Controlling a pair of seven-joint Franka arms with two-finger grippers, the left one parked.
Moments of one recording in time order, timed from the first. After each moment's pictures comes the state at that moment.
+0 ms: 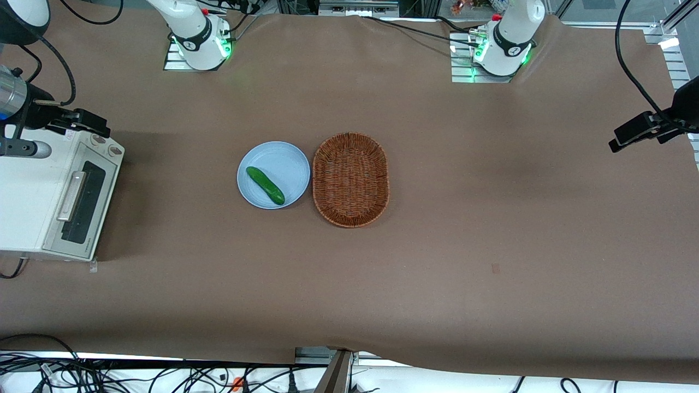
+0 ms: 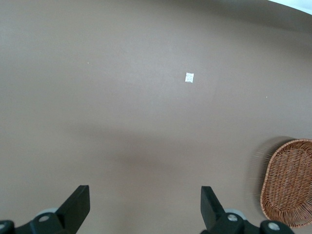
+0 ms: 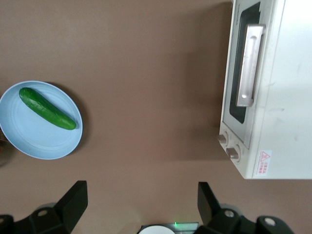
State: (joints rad) arm -0.07 0.02 0.05 -1.69 -0.01 1.54 0.04
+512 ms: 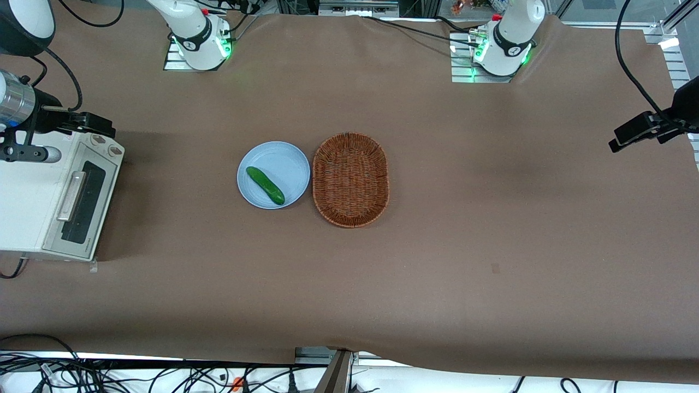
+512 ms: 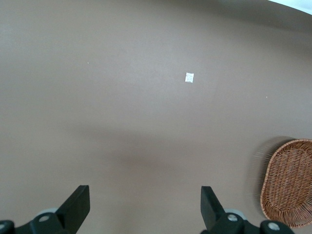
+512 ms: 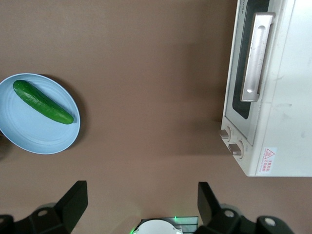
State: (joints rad) arm -0.07 0.05 0.05 -1.69 -0.01 1.53 0.03
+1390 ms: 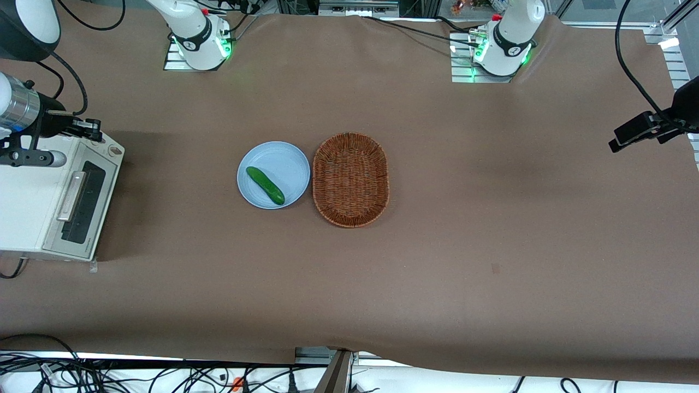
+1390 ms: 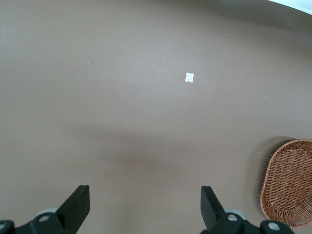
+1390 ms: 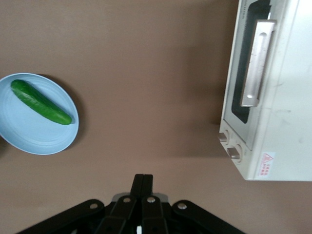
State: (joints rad) arm -0.06 0.07 0.05 -1.67 -0.05 1.52 0.03
